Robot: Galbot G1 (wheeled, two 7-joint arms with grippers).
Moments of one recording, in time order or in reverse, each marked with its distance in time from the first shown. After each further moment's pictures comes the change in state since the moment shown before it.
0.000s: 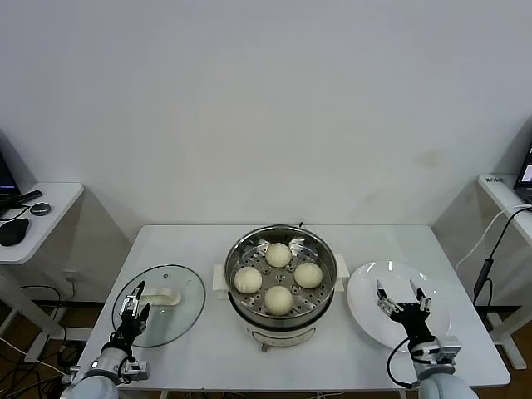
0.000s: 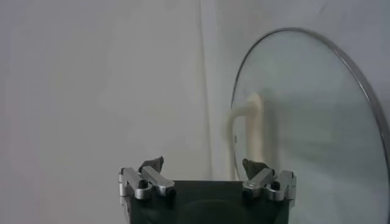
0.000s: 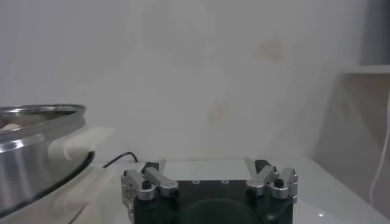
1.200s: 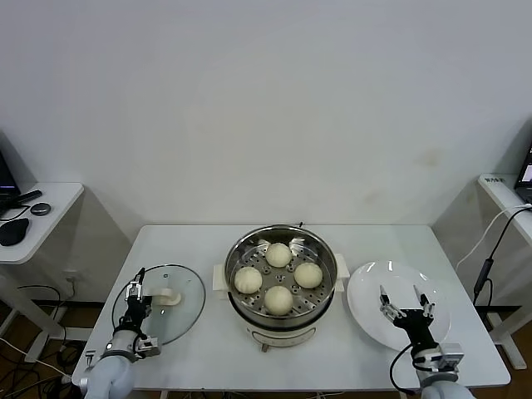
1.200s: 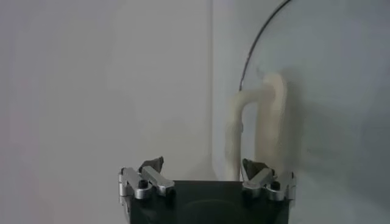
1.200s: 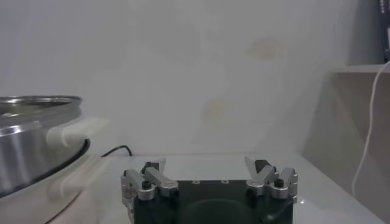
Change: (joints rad) left arm -0.165 -0.052 0.050 0.161 -0.010 0.079 -0.059; right arm -0.031 0.011 0.013 0.012 -0.017 0.015 0.005
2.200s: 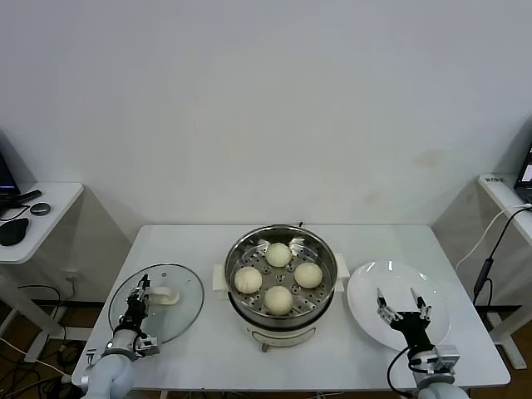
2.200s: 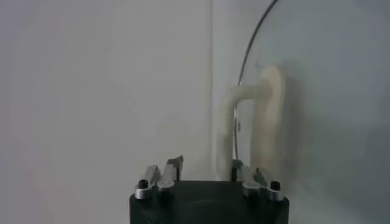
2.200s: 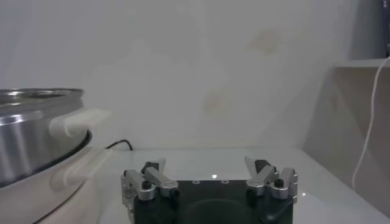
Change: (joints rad) left arm -0.027 -0.002 -0.001 0.059 0.007 -0.017 -0.026; right arm -0.007 0.009 -0.012 -0.004 -0.016 0.001 0.006
